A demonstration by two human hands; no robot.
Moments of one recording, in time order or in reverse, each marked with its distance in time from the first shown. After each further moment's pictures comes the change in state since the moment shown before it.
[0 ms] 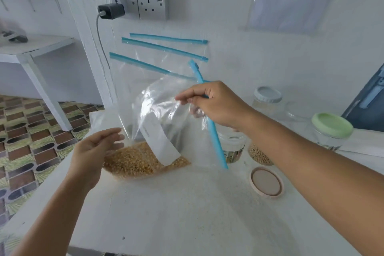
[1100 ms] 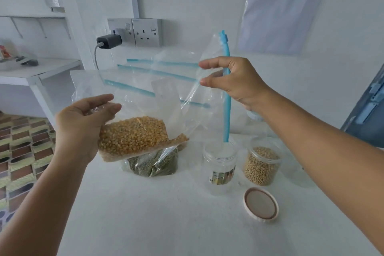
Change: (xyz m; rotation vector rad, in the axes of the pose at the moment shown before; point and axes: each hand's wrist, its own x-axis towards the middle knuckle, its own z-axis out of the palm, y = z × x) left_hand -0.007 0.130 0.060 -0.116 0.084 0.246; right_hand 0.028 -0.023 -0.095 0.040 0.241 -0.115
